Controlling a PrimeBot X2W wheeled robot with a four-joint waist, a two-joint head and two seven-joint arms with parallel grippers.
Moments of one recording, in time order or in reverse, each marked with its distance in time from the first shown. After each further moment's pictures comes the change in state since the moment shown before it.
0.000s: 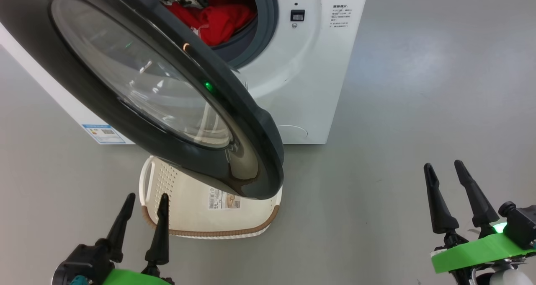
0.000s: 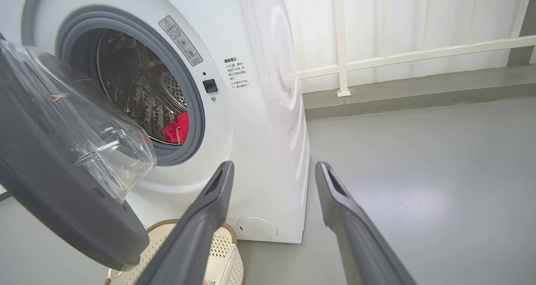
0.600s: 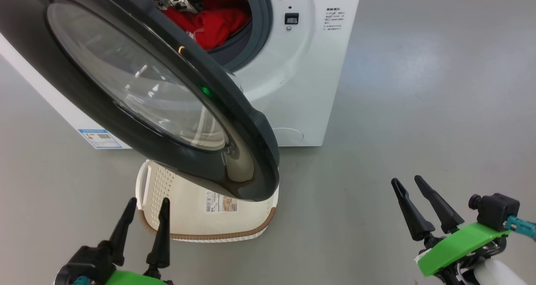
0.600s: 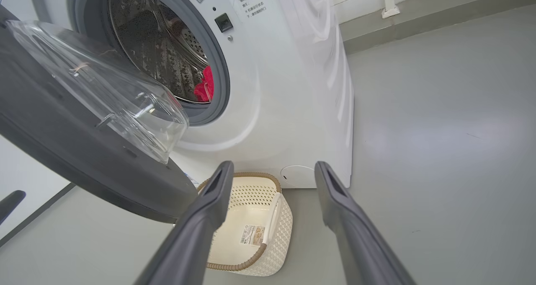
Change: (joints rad) left arm 0.001 0.000 -0.004 0.025 0.000 0.000 0.000; right arm -0.150 -0.203 0.369 0.200 0.449 0.000 0.006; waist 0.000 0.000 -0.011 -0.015
